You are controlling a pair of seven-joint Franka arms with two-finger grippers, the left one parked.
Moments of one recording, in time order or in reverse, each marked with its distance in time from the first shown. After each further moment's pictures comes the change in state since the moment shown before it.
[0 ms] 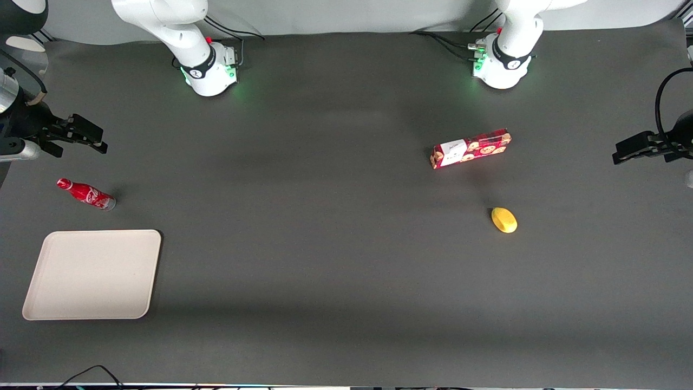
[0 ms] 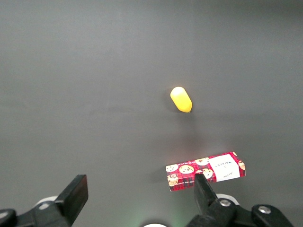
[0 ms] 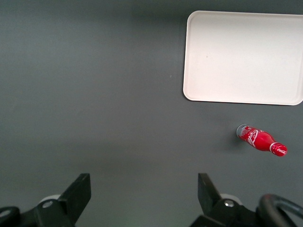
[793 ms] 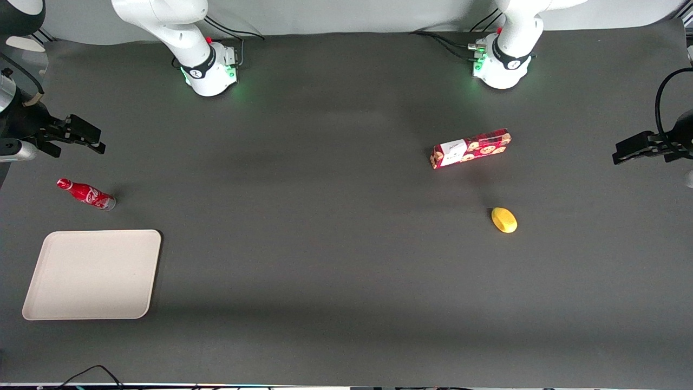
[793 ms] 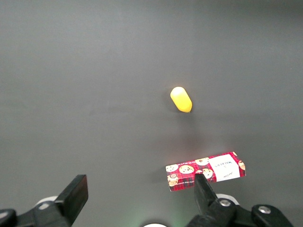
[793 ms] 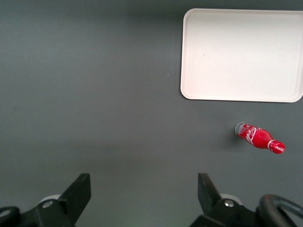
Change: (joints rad) arm -0.007 0.003 -0.009 0.000 0.000 -0.003 0.002
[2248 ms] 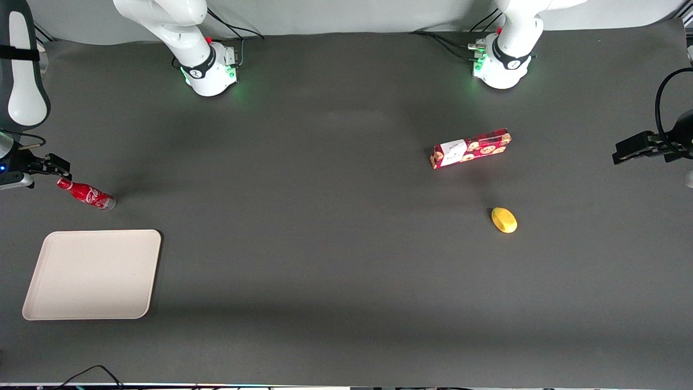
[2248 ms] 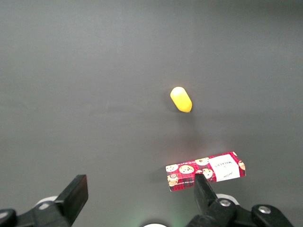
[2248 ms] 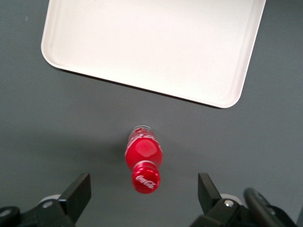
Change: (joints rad) arm -0.153 0.164 -0.351 -0.445 -0.057 0.712 -0.681
